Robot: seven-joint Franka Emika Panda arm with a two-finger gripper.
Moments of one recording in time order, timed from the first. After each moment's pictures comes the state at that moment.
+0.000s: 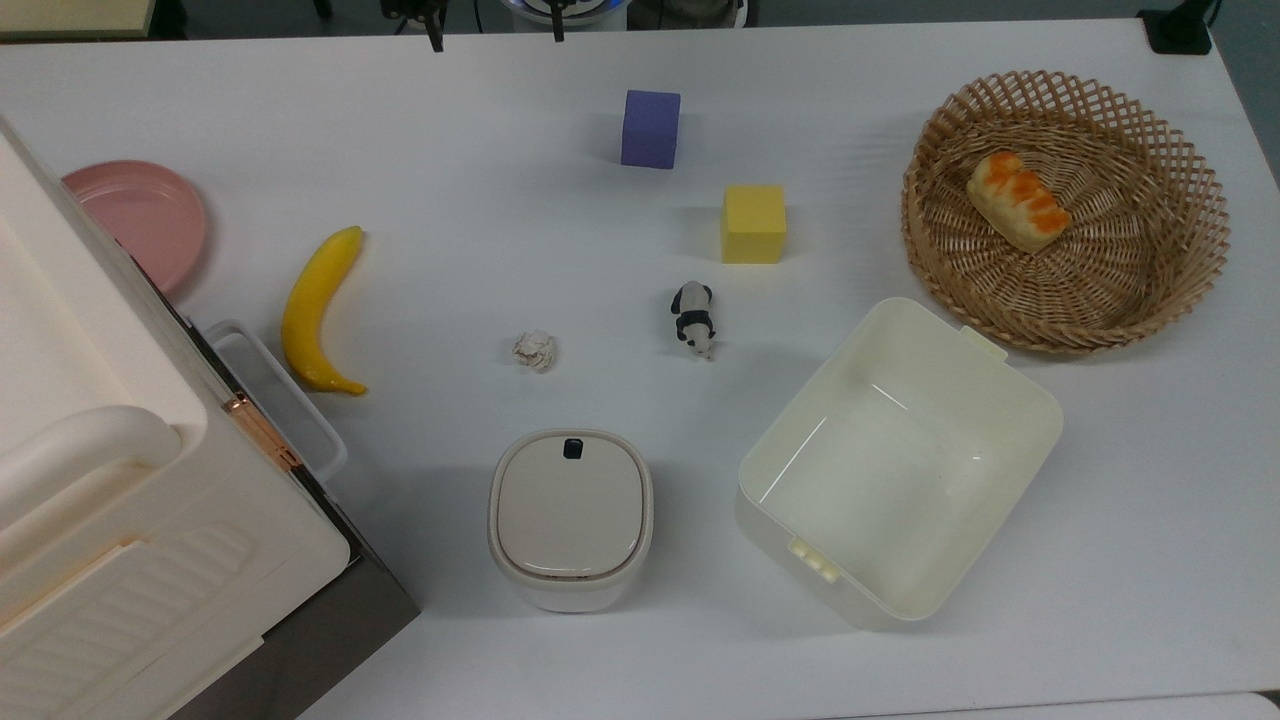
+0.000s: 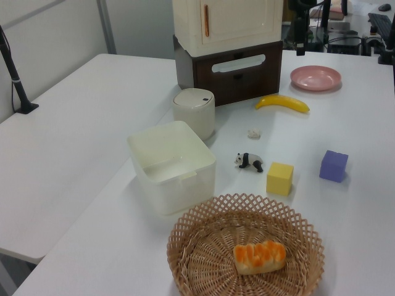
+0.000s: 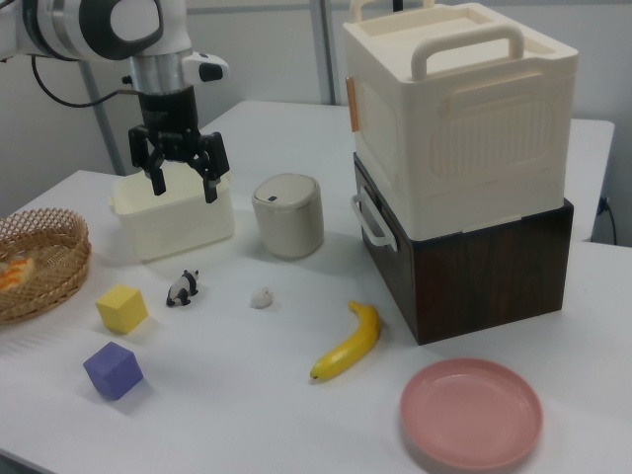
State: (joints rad) arm 0.05 0.03 -0.05 -1.58 0.00 1.52 -0.13
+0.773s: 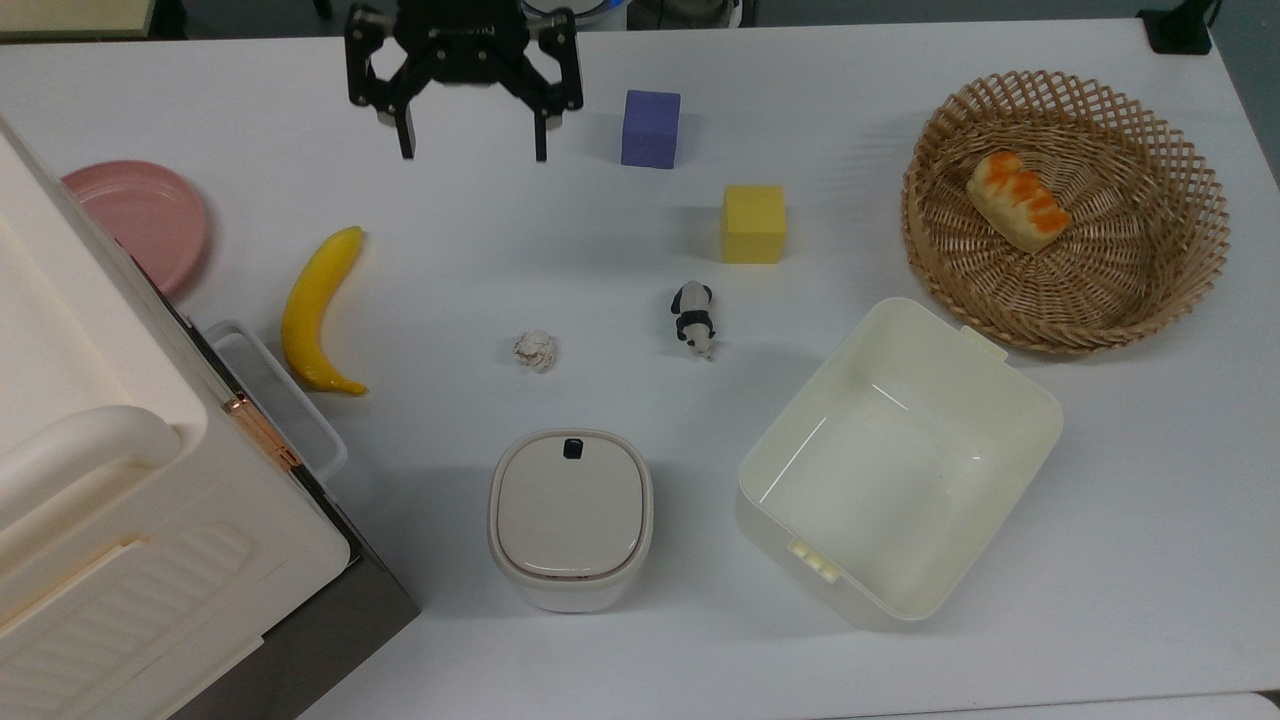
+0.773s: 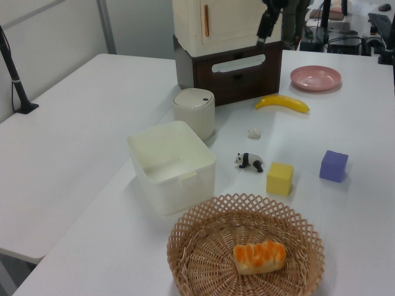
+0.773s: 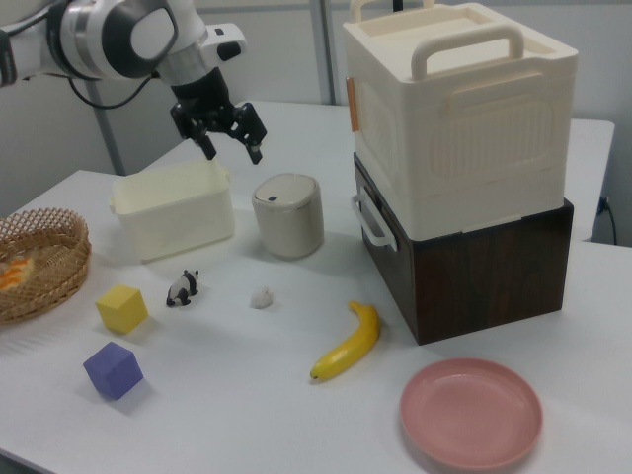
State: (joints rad) arm 0.06 0.10 -0.05 -1.58 -0.04 1.95 -0.04
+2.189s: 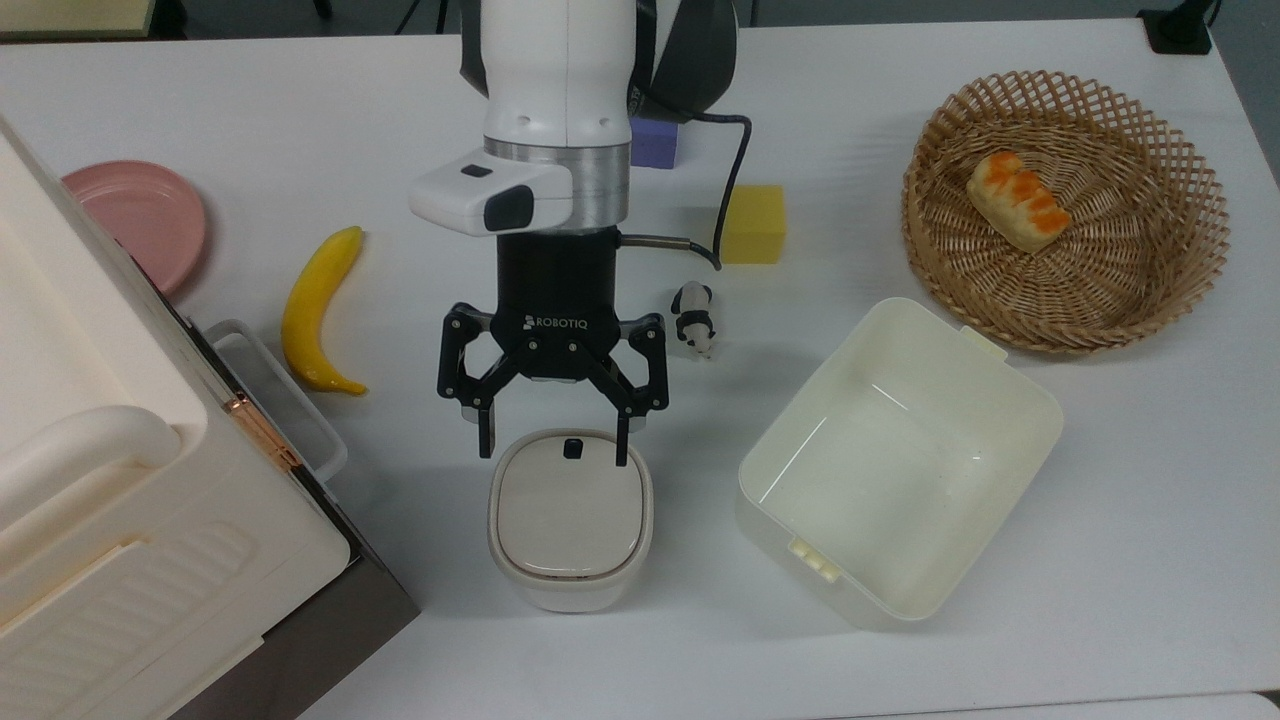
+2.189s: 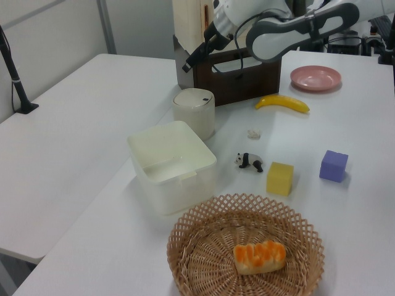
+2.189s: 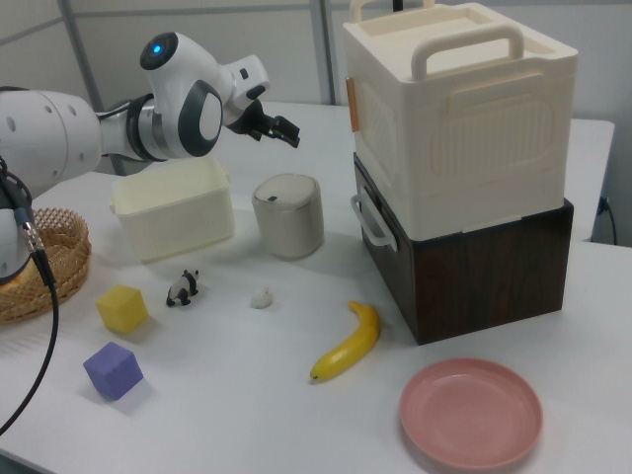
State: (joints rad) arm 0.12 0.50 -0.05 -1.42 -0.14 2.69 0.22
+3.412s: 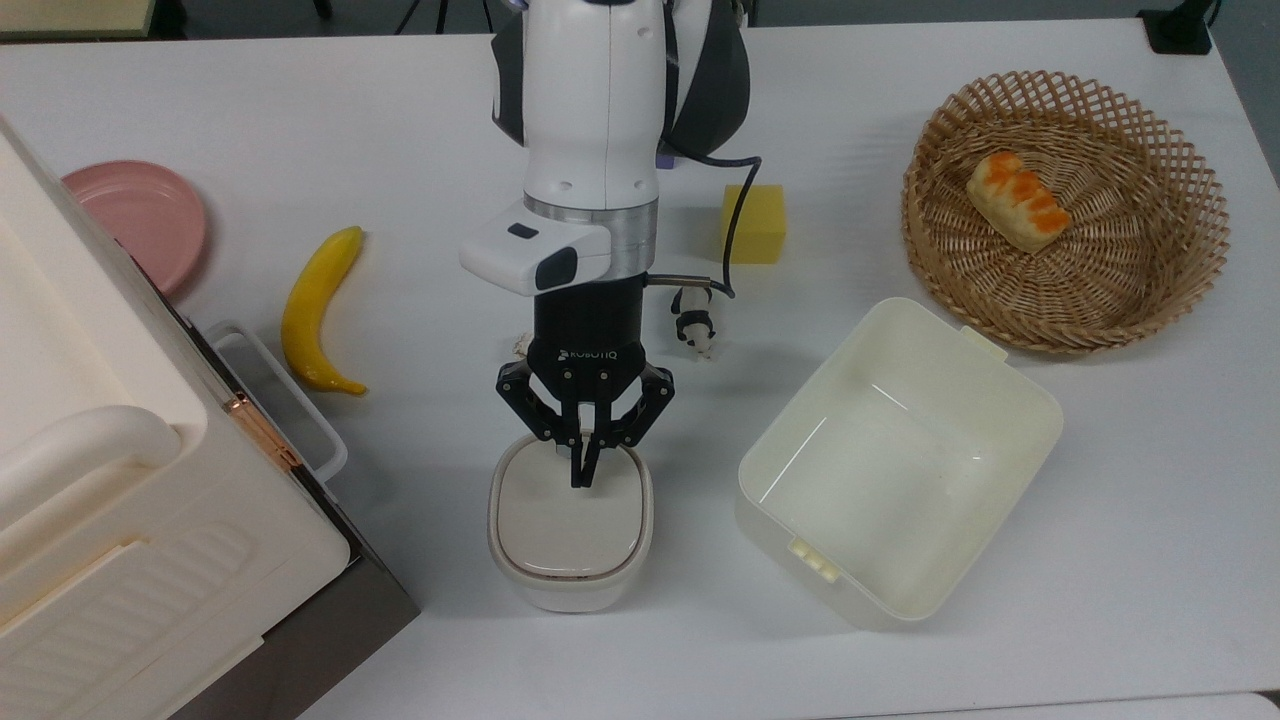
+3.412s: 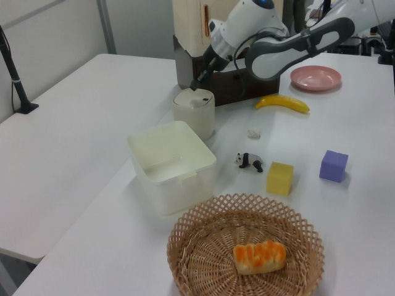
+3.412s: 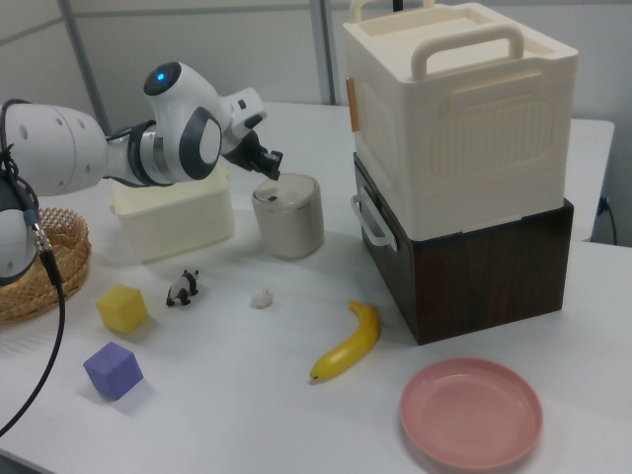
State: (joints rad) arm 0.15 0.53 -0.05 -1.49 -0.17 2.68 0.20
